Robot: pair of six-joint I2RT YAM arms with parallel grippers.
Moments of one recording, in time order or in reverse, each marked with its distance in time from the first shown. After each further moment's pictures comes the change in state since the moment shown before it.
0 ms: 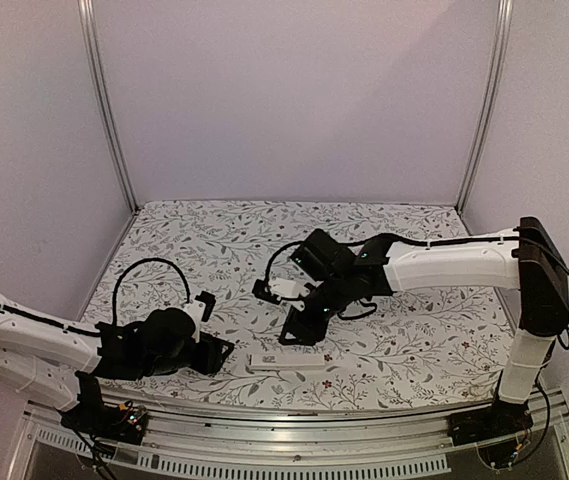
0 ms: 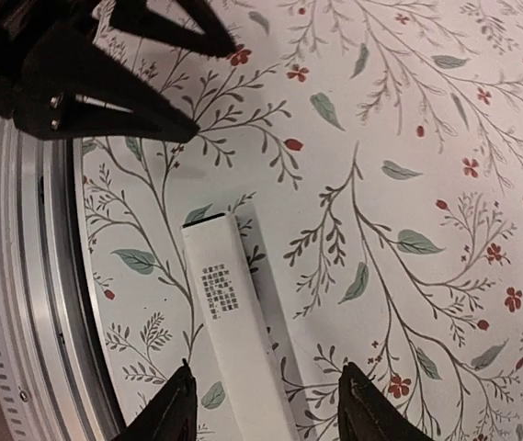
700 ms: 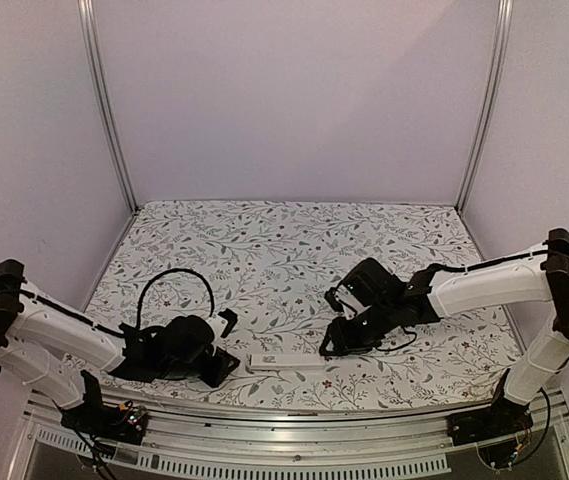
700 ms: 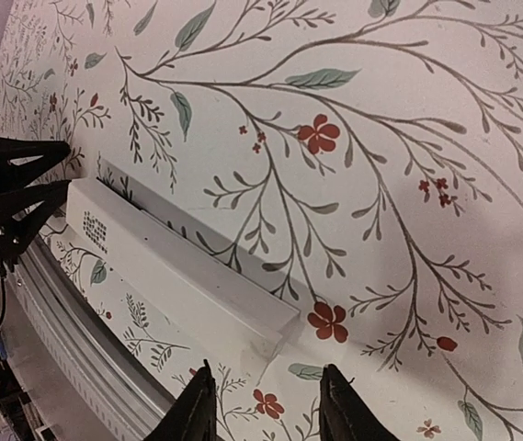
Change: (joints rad) left arm -0.015 0.209 0.031 0.049 0.119 0.111; right arm -0.098 -0.258 -0.495 0.247 -0.011 0.921
